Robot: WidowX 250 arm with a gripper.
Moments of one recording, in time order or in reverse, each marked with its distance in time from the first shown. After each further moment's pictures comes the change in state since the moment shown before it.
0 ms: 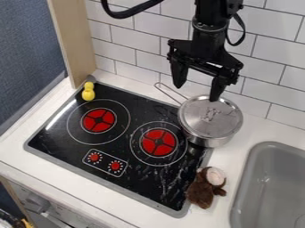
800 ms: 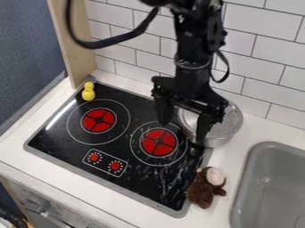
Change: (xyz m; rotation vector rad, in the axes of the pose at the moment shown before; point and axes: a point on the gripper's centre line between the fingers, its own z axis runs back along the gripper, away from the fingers) arm -0.064 -0.011 -0.013 -0.073 0.085 0.002
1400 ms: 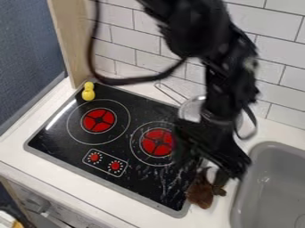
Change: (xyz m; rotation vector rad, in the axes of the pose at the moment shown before) arm -0.033 -0.052 -0.037 0.052 0.079 -0.160
